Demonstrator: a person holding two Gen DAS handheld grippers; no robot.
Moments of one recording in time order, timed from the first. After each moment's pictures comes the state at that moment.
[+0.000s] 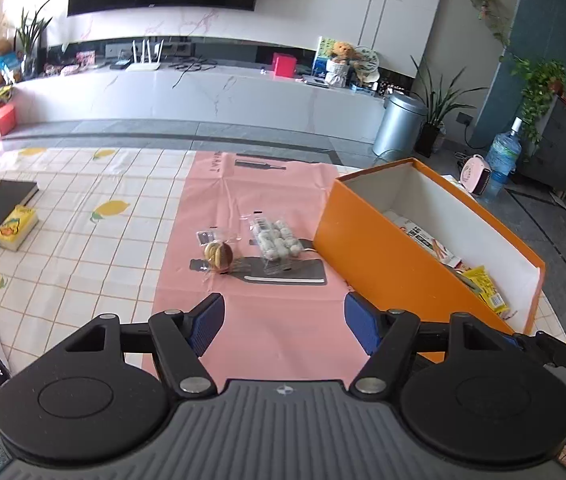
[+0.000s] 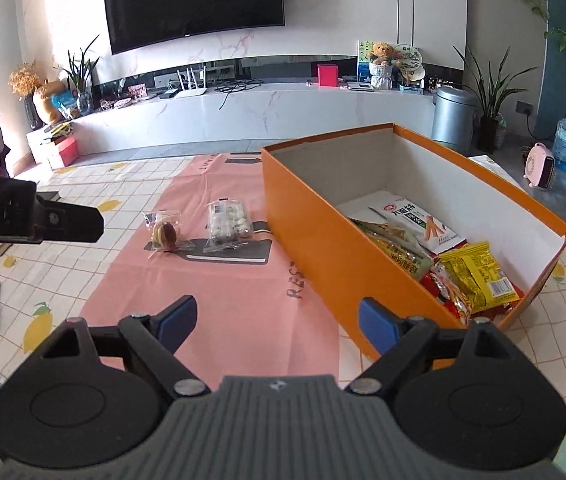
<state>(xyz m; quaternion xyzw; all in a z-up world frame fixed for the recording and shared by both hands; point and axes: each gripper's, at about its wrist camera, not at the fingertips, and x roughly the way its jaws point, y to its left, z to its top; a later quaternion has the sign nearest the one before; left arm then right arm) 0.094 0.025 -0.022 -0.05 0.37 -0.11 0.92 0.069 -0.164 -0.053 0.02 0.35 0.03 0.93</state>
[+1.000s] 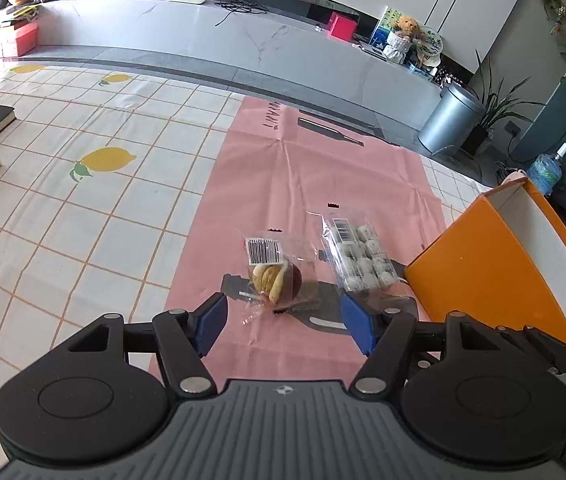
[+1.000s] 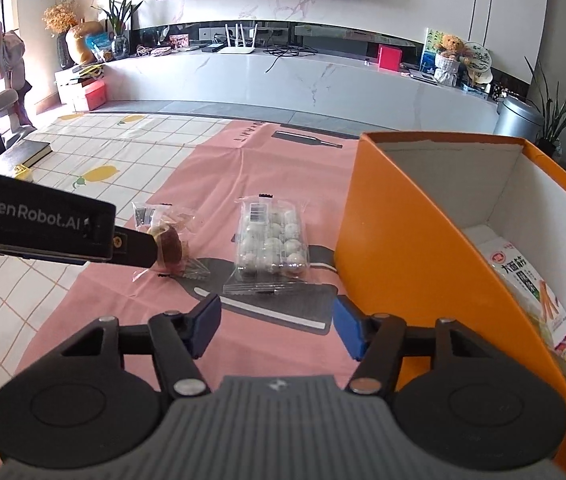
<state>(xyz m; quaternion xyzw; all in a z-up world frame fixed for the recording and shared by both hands) 0.225 0.064 -0.110 -0.12 0.43 -0.07 0.89 0.218 -0.107 -0.121 -0.05 0.39 0.10 0.92</state>
